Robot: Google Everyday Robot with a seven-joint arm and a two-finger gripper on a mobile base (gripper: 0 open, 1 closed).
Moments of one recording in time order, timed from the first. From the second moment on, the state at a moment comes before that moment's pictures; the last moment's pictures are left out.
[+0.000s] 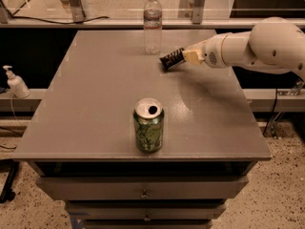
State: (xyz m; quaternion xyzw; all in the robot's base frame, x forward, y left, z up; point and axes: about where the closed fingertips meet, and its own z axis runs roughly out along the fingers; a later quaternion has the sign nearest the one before) arm 0.703 -0.126 0.881 -0.35 0.78 0.15 0.51
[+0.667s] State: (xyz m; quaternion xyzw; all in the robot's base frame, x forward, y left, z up) arm 0.726 -0.120 0.865 -0.34 0.78 0.16 0.50
